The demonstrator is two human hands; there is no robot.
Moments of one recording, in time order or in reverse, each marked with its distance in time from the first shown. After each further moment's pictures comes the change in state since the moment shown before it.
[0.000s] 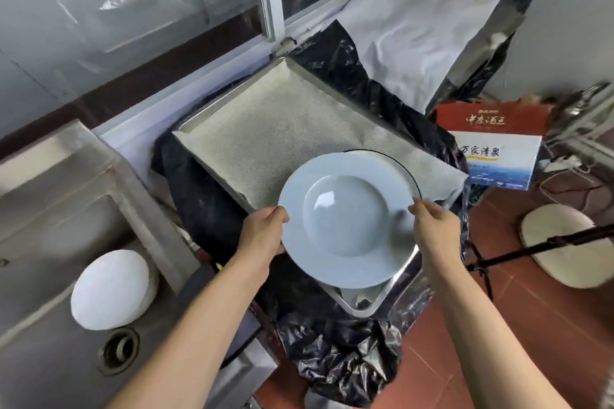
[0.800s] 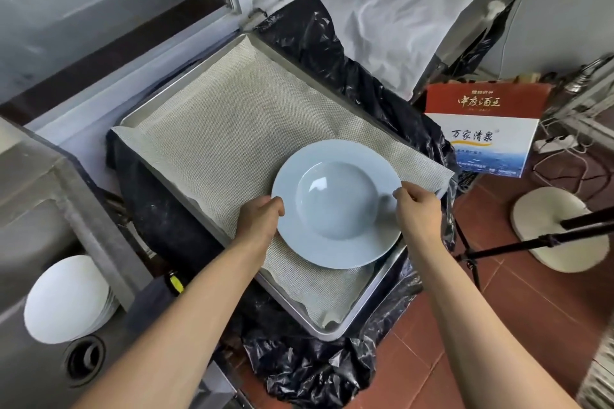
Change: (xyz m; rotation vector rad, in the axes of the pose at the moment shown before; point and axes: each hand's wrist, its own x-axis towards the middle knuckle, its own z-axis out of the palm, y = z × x) left_hand 0.056 0.009 0.080 0.085 0.008 -0.046; right_hand 0.088 0.015 0.004 -0.185 -0.053 -0.045
